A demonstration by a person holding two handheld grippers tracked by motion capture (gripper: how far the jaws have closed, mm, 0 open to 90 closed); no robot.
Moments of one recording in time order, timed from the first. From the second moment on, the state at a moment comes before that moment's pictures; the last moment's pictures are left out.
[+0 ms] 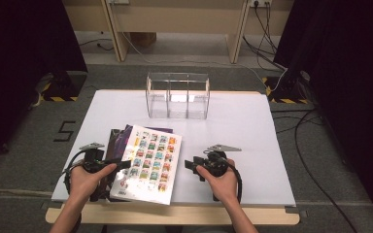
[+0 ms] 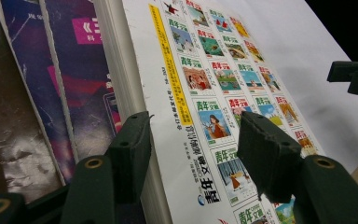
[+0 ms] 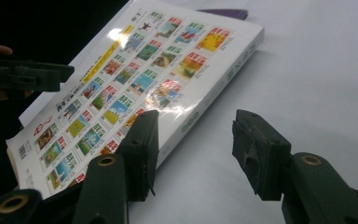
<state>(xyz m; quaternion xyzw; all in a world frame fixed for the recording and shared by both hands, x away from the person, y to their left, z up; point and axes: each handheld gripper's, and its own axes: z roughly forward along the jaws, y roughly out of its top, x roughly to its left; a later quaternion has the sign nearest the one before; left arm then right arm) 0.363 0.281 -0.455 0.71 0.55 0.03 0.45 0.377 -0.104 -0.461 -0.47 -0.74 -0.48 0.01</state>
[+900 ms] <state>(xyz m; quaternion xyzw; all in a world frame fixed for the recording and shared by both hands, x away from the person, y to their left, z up) 0.370 0.279 -0.461 0.71 0.57 0.04 0.42 0.396 -0.054 -0.475 -0.48 -0.77 -0.43 0.06</state>
